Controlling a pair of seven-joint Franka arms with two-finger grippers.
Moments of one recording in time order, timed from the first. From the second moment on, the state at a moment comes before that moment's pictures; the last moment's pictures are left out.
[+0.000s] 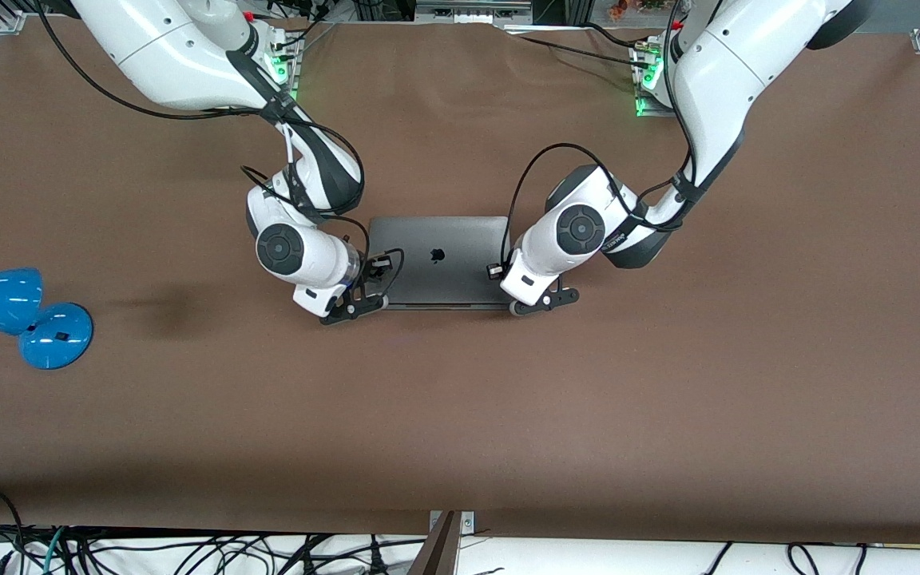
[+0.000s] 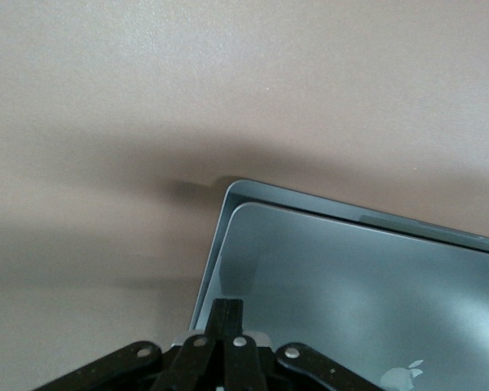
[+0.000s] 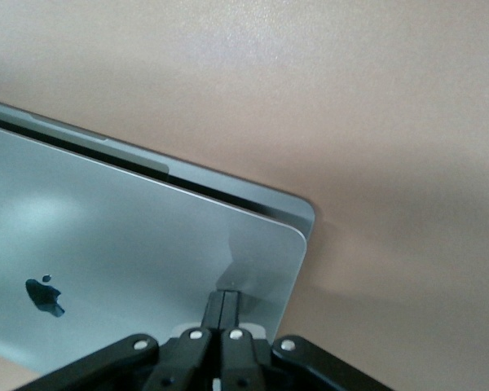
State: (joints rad) left arm -0.11 0.73 -0.57 -1.73 0.12 2.35 -0.94; right arm 0.15 0.66 0.39 -1.77 0.03 2.30 0.17
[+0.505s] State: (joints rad) left arm -0.17 0.75 -0.50 -1.73 0.12 2.37 -0.94; right arm 0.16 0.68 0.37 -1.77 0.03 2.33 0.14
